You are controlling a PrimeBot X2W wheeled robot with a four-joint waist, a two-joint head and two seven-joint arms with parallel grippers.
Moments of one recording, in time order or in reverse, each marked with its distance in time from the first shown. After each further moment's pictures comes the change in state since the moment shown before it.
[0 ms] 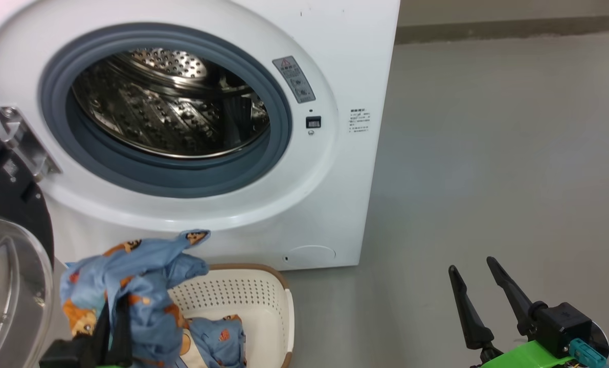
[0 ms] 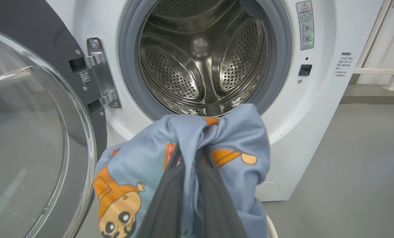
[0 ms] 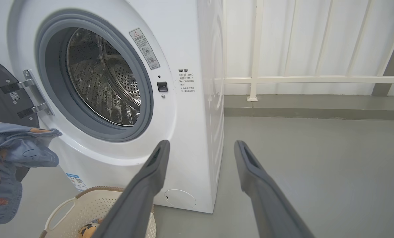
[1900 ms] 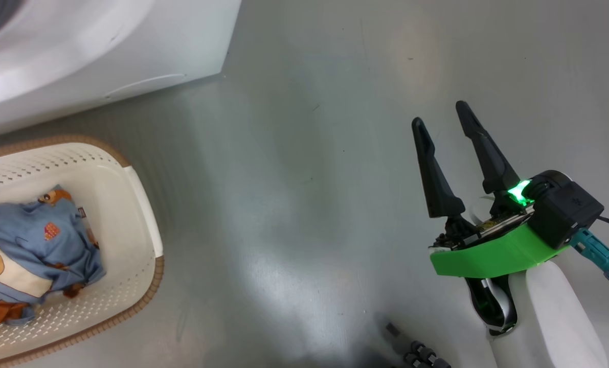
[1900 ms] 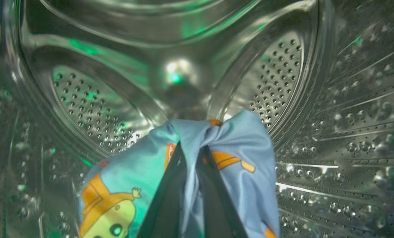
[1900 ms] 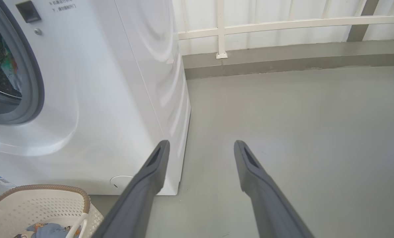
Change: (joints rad) left arm -1.484 0.269 0.034 0.775 -0.095 -0.235 -0.019; right arm -0.432 -0.004 0.143 -0.004 0.118 0.000 -0.097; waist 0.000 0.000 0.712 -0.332
